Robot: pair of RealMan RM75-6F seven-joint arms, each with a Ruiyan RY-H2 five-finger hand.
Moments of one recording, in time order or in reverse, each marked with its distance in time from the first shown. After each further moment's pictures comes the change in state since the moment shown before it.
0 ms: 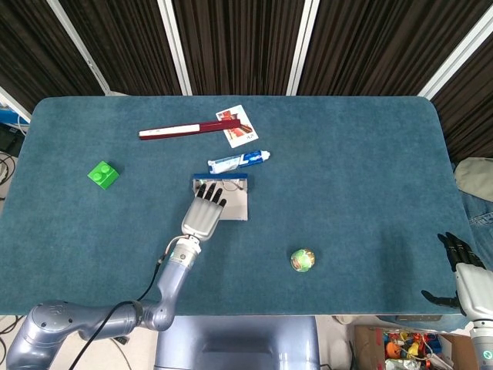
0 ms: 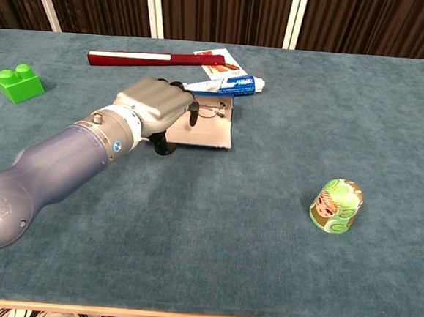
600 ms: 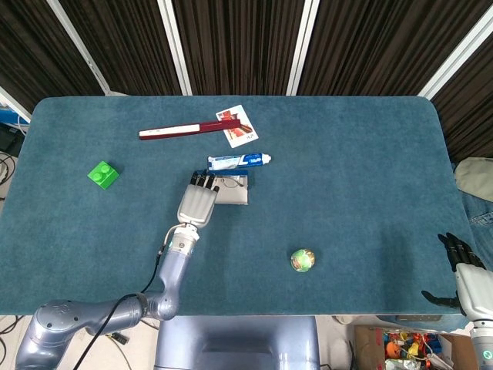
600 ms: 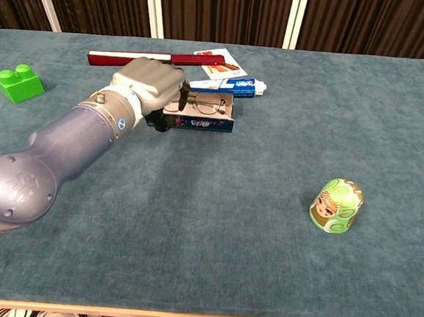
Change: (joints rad) left arm -0.022 -0.031 -0.090 0.110 -0.017 0.000 -0.006; right arm 0.000 0.002 0.001 -0.007 0.008 -0.002 -0.003
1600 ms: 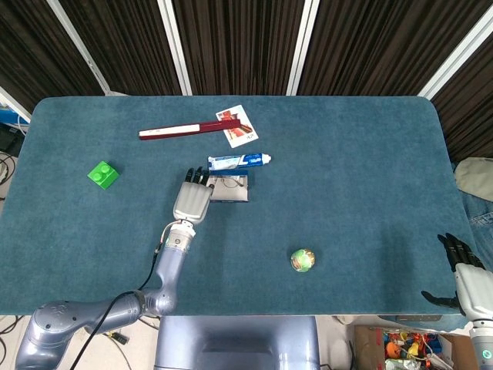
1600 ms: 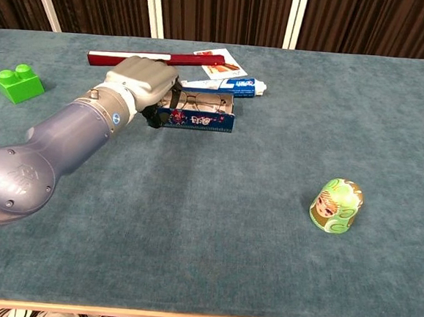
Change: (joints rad) left arm 0.014 0.002 -0.019 0.034 0.019 -0.026 -0.052; right arm 0.003 0.002 0.000 -0.005 0.011 -0.008 -0.009
